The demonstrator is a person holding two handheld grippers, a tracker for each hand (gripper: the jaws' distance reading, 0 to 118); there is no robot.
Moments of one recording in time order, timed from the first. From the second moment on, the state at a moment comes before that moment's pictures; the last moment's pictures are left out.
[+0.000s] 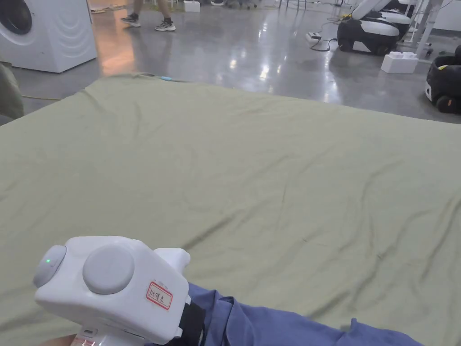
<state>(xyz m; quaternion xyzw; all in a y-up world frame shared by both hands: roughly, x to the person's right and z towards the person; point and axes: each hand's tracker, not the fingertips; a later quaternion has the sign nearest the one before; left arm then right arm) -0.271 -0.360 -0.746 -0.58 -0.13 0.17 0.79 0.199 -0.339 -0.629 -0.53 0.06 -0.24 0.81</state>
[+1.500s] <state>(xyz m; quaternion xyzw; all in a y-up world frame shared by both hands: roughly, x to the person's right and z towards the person) -0.410 -0.444 -0.719 -0.43 -0.29 0.50 0.69 0.156 -0.319 -0.631 -0.54 0.10 -0.20 0.81</state>
